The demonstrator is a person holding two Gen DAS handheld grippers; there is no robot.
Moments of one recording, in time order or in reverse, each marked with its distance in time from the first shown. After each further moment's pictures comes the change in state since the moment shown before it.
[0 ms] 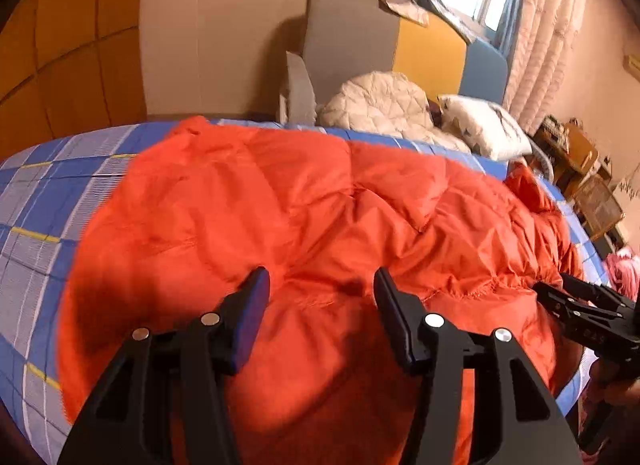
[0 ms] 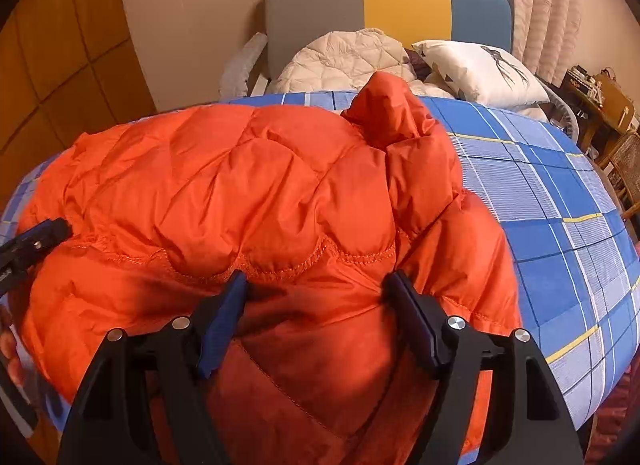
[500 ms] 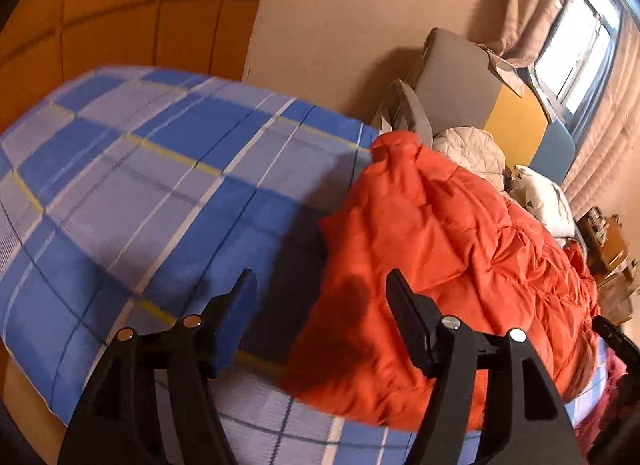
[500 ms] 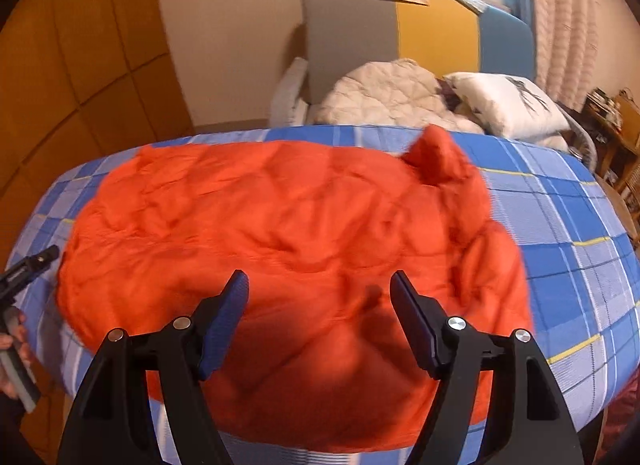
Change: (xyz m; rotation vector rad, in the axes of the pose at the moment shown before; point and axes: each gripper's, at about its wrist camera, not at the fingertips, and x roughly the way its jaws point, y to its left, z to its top) left arm -0.063 0.166 -0.050 -0.326 -0.038 0.110; right arm -0.047 0.057 -0.002 -0.082 -0.078 0.105
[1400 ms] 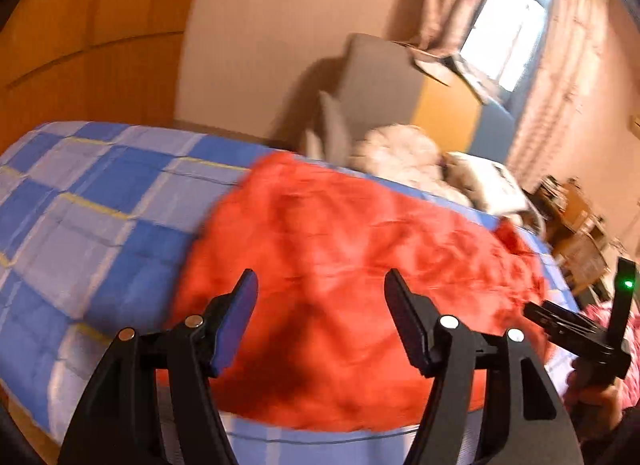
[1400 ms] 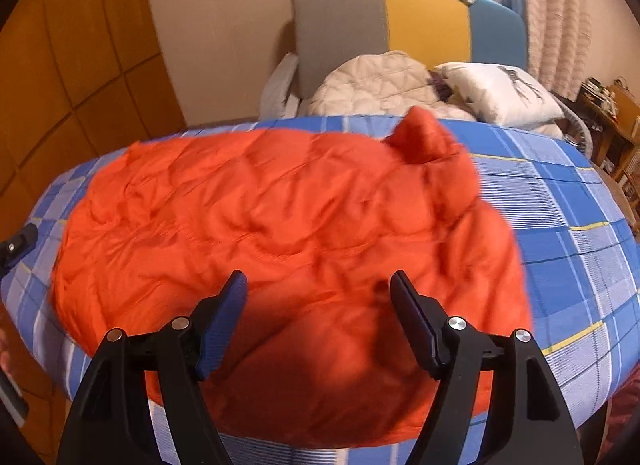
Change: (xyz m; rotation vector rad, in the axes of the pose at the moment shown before) left arm -0.026 -0.112 0.000 0.195 -0.058 -0.173; right arm 0.002 -0.045 -0.005 0.077 0.001 -0.046
